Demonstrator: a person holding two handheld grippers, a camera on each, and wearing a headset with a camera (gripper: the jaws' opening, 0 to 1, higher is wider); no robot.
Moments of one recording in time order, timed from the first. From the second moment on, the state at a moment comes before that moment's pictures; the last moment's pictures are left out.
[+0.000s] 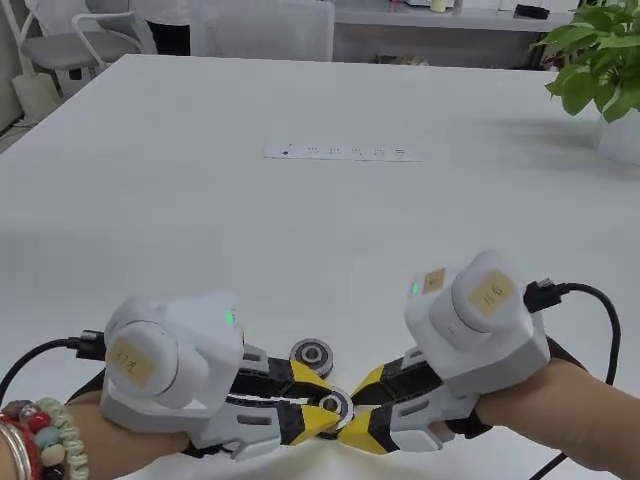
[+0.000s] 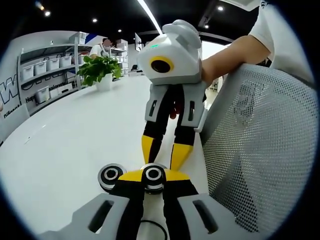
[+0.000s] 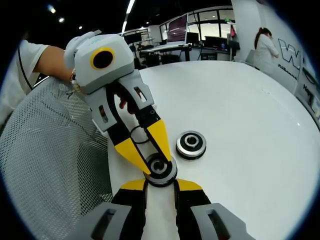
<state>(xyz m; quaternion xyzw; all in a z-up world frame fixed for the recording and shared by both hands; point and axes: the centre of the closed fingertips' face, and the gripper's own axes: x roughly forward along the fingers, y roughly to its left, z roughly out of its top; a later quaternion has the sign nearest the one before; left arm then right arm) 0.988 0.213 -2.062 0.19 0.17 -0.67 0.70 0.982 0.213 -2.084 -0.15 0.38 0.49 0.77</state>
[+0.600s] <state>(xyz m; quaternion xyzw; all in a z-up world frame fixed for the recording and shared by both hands) 0.989 0.212 -2.062 0.18 0.16 -0.67 0.70 0.981 0.209 -2.086 -0.17 0.38 0.50 0.76</state>
